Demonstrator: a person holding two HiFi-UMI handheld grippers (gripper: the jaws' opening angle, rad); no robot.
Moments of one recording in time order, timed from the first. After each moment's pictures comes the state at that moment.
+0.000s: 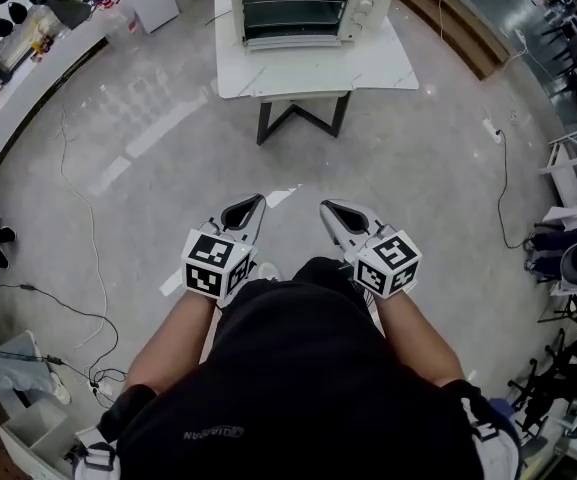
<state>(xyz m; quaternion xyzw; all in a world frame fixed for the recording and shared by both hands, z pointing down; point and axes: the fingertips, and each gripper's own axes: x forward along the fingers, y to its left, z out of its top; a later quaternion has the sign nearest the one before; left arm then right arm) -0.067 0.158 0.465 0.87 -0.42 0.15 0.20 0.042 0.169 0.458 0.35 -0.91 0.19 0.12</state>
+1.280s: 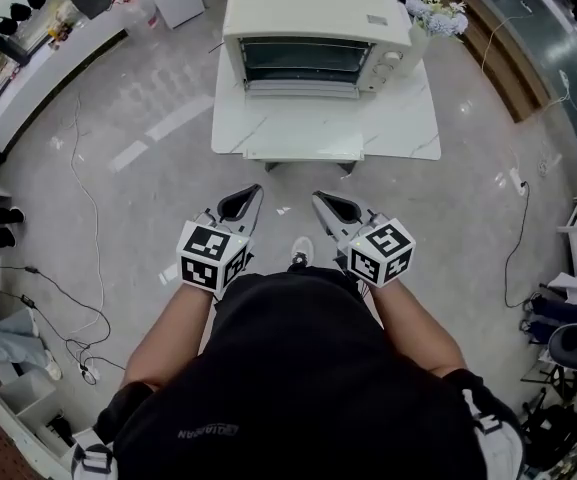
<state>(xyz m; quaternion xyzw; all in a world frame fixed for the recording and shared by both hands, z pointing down) -0.031 -0.087 0.460 0.83 -0.49 0.17 0.20 0.066 -0.090 0.471 0.26 -0.93 0.22 0.12</state>
